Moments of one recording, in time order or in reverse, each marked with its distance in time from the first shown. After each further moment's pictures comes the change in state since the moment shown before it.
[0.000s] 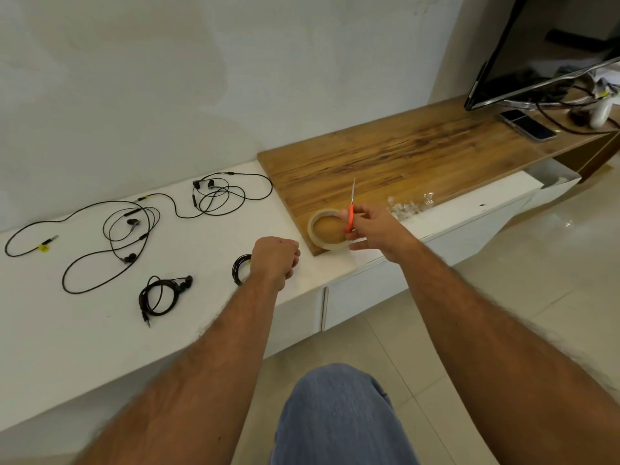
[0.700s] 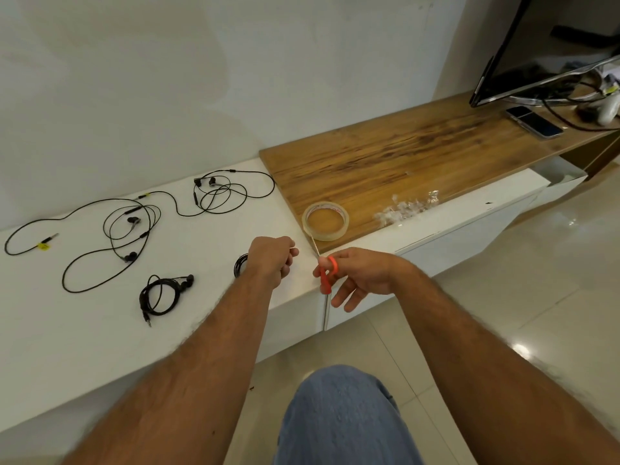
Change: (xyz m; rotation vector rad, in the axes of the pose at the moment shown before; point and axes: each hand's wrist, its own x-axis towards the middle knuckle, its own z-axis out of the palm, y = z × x) left_hand 0.008 0.003 -0.008 -0.026 0.008 -0.070; right_hand -0.037 0.008 0.032 -0.072 -0.551 0.317
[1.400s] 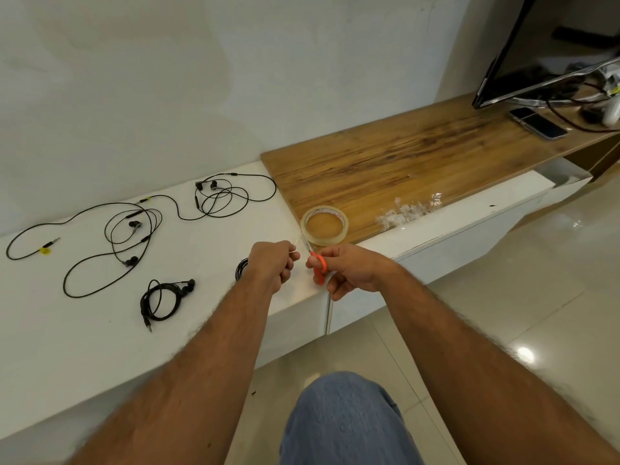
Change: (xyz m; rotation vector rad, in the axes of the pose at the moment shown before) left_hand 0.002 0.000 -0.003 -0.055 -0.029 -0.047; right_hand 0.028 -0.004 0.006 0.064 0.119 -0.094
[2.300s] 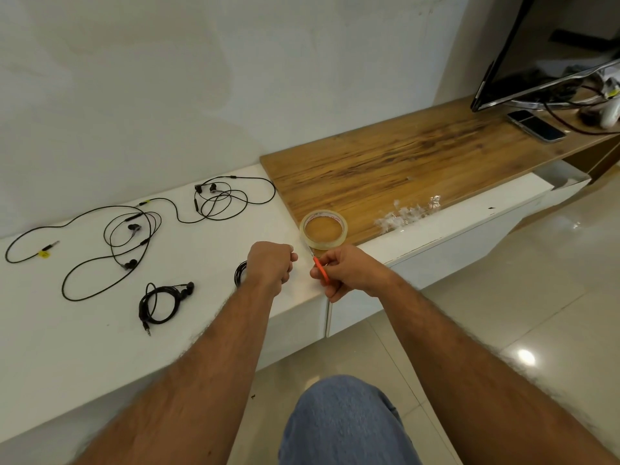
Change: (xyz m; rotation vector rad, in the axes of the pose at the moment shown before) left_hand 0.005 -0.001 0.005 0.117 0.086 0.061; right_hand -0.004 0.002 0.004 -0.179 0.162 -0.052
